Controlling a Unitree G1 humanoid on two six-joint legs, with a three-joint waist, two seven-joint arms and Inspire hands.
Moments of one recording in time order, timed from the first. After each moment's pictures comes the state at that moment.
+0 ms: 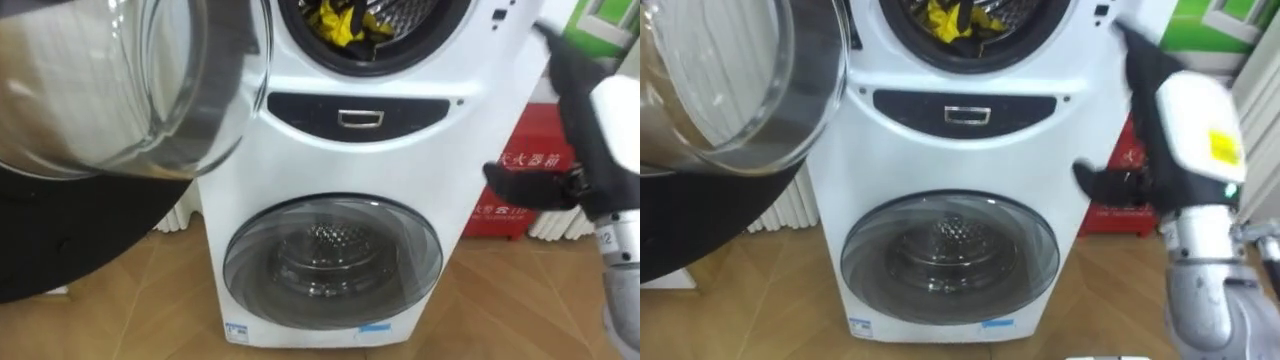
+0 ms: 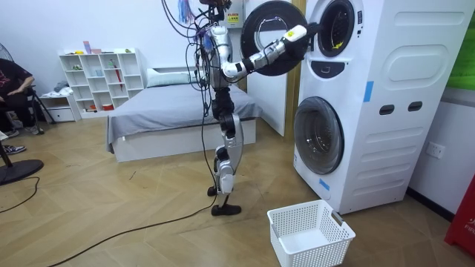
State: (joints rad) left arm 0.15 0.26 0.06 1.13 0.27 0.05 -0.03; right arm -0.14 -0.47 -0.11 -0.29 -0.67 0.02 -0.16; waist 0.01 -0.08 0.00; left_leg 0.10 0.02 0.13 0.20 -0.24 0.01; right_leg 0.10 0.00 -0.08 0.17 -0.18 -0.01
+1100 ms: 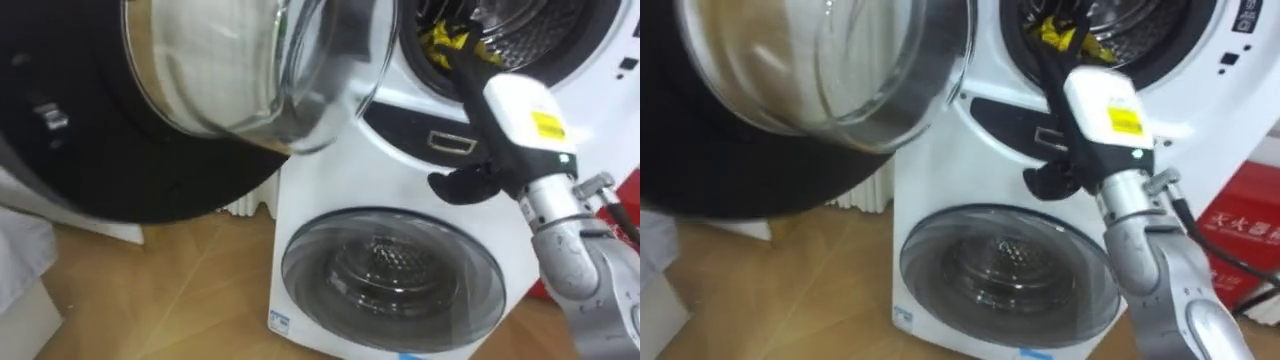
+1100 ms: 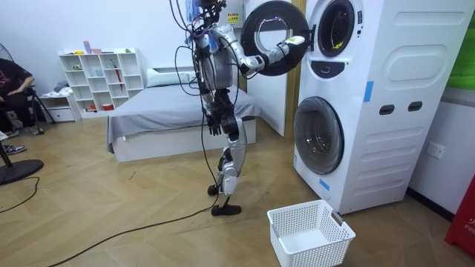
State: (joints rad) left arm 0.18 0.30 0.04 1.12 0.28 0.12 -0.01; right arm -0.29 -0.50 0.14 -0.04 -0.72 0.08 -0.04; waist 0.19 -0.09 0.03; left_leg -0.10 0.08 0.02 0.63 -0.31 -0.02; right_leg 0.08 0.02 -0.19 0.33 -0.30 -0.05
